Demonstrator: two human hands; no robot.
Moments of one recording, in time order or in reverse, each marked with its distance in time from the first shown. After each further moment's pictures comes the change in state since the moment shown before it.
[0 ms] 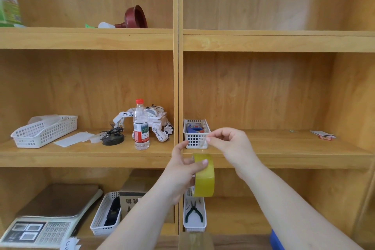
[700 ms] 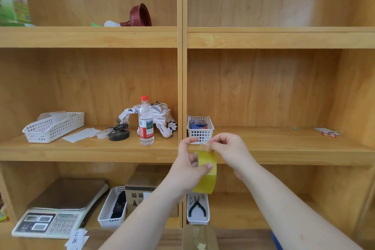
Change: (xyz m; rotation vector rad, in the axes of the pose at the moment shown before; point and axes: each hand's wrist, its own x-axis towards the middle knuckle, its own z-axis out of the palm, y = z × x) left_hand -0.020 -0.005 0.002 0.220 -0.008 0.122; right_hand -0.007 0.014 0.013 -0.033 -0.064 0.112
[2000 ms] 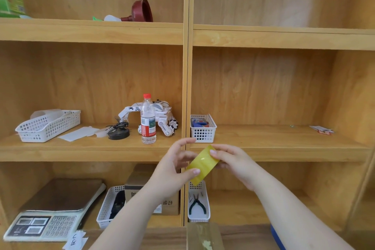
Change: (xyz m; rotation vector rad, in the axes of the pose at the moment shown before) left_hand -0.002 -0.024 -0.072 0.214 -0.120 0.297; right_hand -0.010 0.026 0.013 0.085 -0.257 0.098
